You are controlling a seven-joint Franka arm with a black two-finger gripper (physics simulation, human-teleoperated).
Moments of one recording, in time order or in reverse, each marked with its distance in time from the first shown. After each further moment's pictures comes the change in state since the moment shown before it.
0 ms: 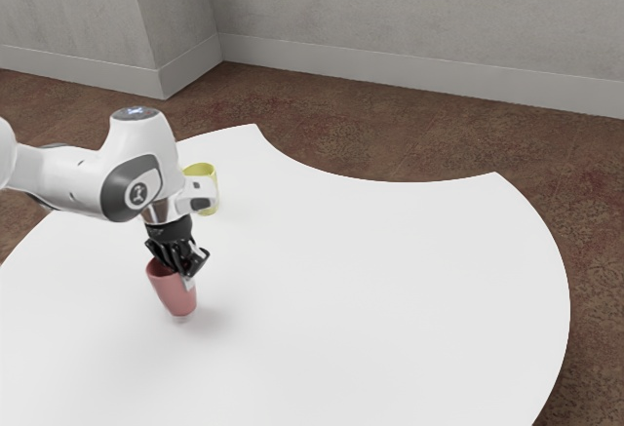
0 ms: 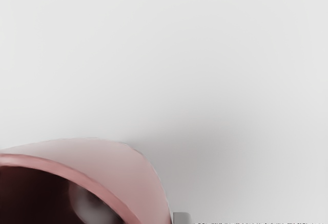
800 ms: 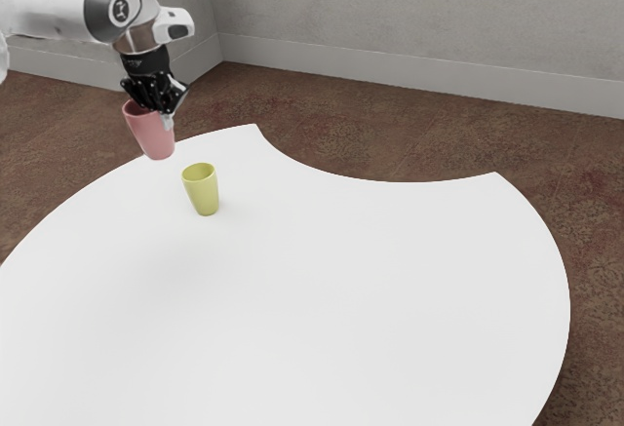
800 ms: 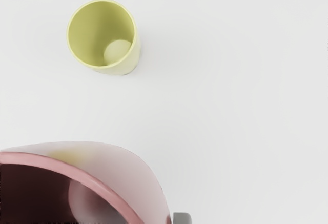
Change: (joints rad) arm 0.014 0.259 0.124 0.876 0.027 -0.501 0.015
